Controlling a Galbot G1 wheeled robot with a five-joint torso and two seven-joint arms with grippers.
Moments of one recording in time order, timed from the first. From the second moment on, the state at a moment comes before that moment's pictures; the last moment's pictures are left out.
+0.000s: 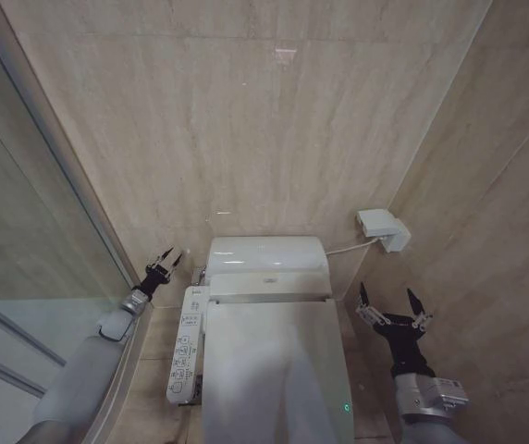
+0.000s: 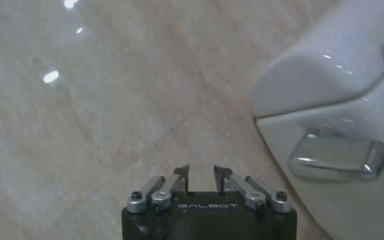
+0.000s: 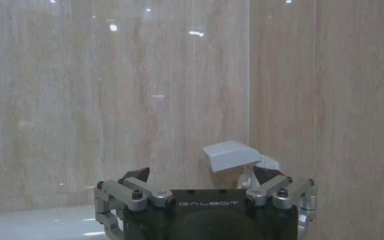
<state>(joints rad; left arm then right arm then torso) 0.63 -1.11 -0.28 -0.91 0.23 -0.61 0.14 -1.65 1.38 0.60 2.25 0.19 0.08 0.26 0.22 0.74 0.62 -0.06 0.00</state>
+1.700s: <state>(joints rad) 0.76 -1.14 -0.29 -1.05 0.33 -0.64 0.15 -1.65 1.38 0.60 2.25 0.19 0.08 0.26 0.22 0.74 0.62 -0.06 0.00</state>
